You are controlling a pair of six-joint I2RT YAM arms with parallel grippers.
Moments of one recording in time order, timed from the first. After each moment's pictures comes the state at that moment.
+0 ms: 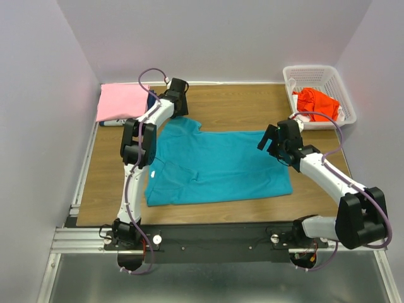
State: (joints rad) left arm -0.28 2.40 1.99 -0.49 -0.25 -0.37; right arm 0.27 1.30 0.78 -0.28 0.19 0.62
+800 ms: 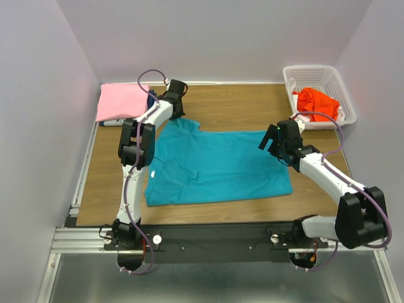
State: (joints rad) left arm -0.28 2.36 1.93 -0.47 -0.24 -0.36; right arm 0.27 1.29 0.78 -0.28 0.23 0.62
